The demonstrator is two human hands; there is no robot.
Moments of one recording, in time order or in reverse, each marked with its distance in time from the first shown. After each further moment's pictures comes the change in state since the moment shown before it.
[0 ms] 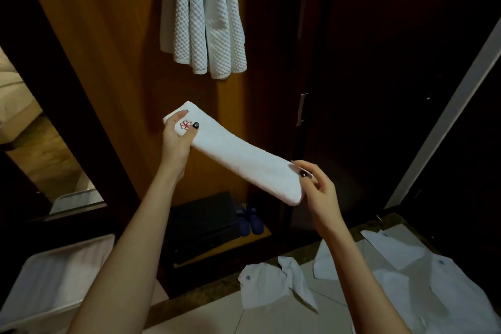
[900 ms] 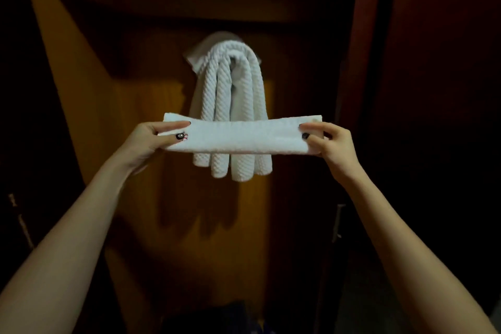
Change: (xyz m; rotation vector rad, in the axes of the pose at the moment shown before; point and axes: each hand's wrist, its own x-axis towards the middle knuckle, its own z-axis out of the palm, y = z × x) left_hand 0.241 0.135 -0.015 0.226 -0.284 0.133; right_hand 0.348 -0.140 0.052 -0.077 -0.095 -0.369
